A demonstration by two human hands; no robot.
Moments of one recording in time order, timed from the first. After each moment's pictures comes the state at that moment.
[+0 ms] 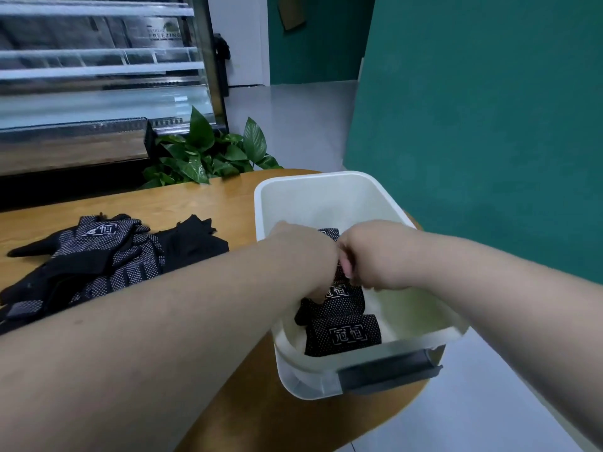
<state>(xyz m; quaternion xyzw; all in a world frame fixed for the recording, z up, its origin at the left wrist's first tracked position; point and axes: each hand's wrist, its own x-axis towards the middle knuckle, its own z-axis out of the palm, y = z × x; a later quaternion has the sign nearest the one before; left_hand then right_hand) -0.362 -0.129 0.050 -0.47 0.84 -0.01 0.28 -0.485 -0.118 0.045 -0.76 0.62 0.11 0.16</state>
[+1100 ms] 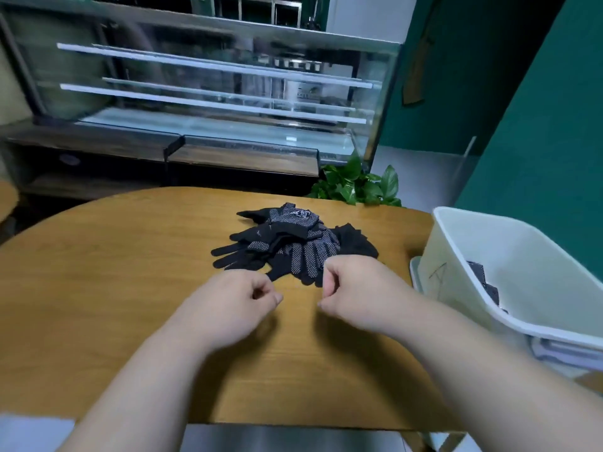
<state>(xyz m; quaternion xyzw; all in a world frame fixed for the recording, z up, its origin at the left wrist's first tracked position) -0.030 0.044 -0.001 -0.72 0.64 0.18 -0.21 -0.227 -0.013 0.030 -0.83 0.53 -0.09 0.15</state>
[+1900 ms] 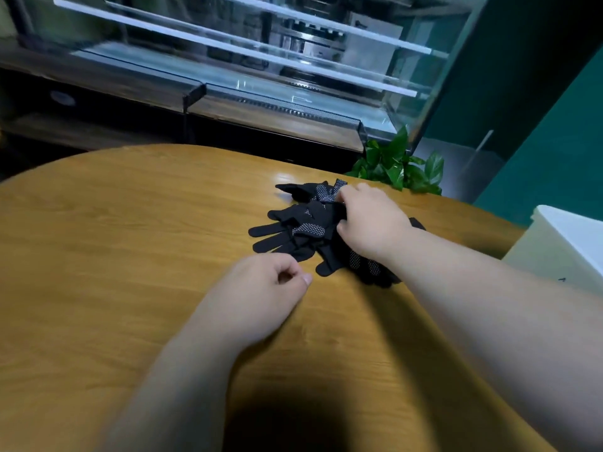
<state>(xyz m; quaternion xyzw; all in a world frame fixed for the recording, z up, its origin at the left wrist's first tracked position) 0.042 0.014 -0.053 -0.71 0.57 0.28 -0.31 -0.110 -0.156 -0.028 -0.85 0.52 -0.06 -0.06</state>
